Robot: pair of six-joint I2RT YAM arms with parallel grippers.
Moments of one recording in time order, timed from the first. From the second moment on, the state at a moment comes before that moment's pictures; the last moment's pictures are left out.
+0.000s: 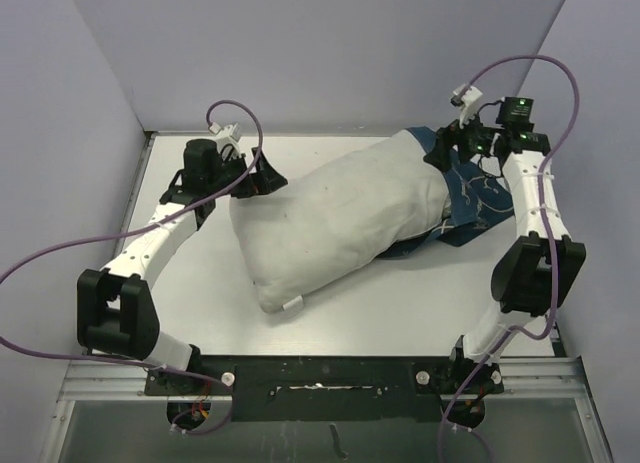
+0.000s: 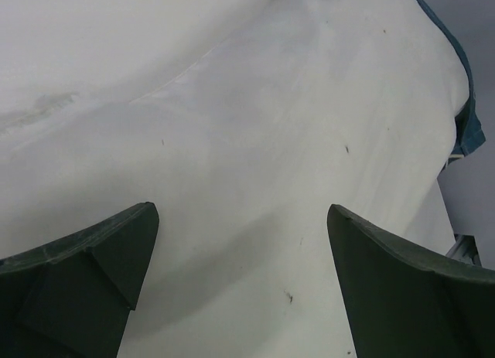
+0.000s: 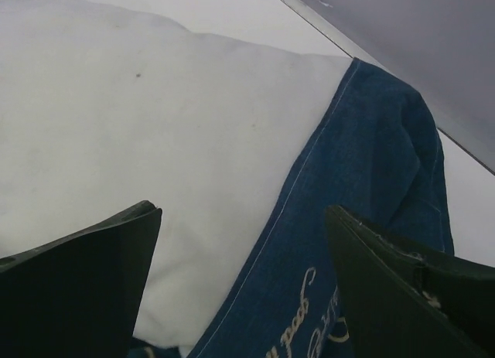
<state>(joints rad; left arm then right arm) -0.23 1.46 1.10 -0.10 0.47 -0.48 -0.17 1.70 1.68 -0.69 -0.82 -0.55</state>
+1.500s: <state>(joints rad) -0.34 1.83 1.37 0.52 0.92 -0.47 0.17 1.73 1.63 -0.13 -1.14 0.05</state>
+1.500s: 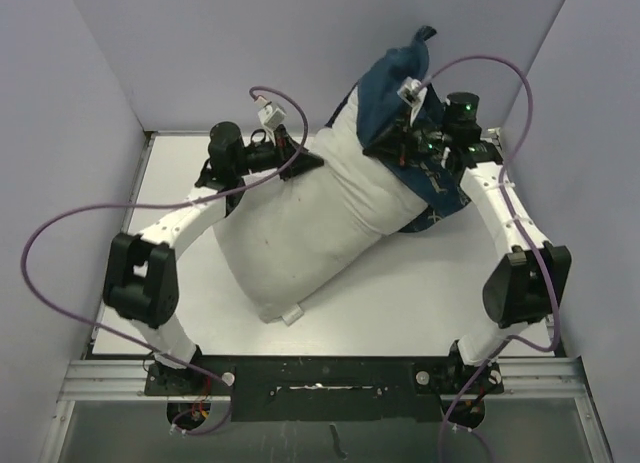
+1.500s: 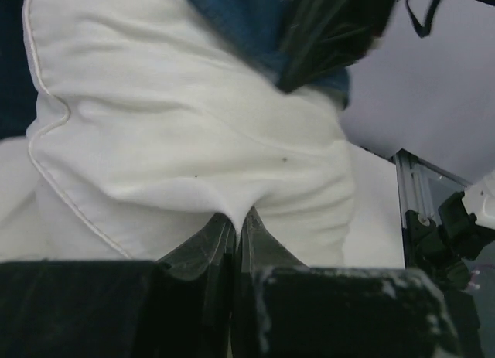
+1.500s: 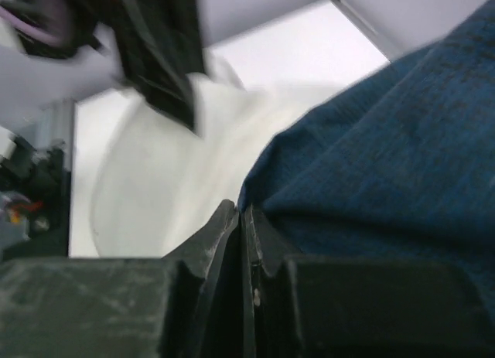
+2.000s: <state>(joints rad) -0.57 1.64 1.19 0.14 0.92 -0.07 -0.02 1.66 1.30 -0.92 -0.81 -0.73</state>
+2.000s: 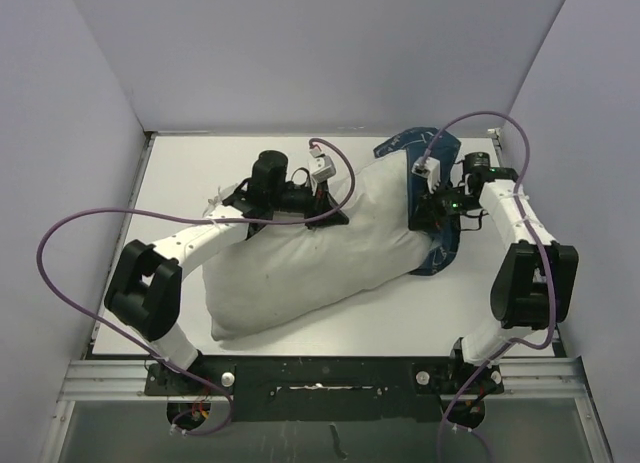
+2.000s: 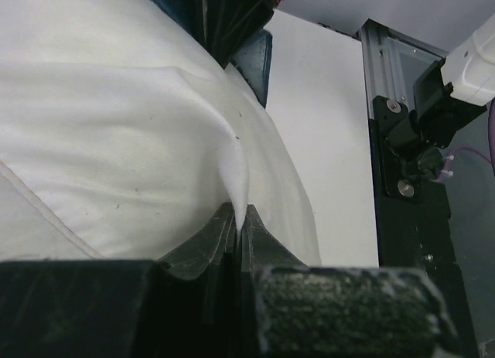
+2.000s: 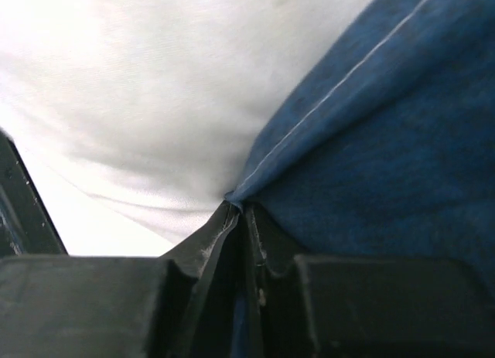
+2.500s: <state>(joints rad) -0.68 1.66 1.21 0.09 0.93 -0.01 -0.14 1.48 1.64 -1.05 -0.90 -0.80</state>
